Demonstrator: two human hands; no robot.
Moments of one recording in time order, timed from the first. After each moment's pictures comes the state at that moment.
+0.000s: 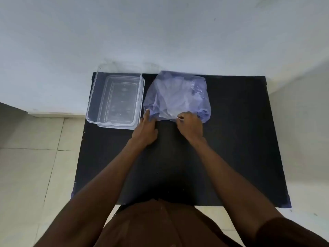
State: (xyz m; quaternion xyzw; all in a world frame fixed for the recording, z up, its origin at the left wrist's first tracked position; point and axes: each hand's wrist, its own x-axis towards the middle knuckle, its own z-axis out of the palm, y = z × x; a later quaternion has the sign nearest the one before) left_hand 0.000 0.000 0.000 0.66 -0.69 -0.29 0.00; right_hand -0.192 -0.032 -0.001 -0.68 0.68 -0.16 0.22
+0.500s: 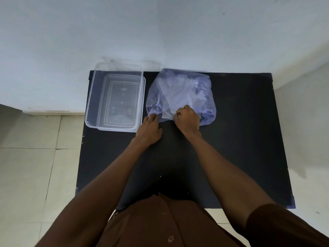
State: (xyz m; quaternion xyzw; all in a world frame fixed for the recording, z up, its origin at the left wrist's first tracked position) left_hand 0.004 -0.026 -0.014 0.65 -0.69 -0.31 -0.03; right_hand -0.162 -0.067 -0.017 -0.67 0.71 -0.11 0.20
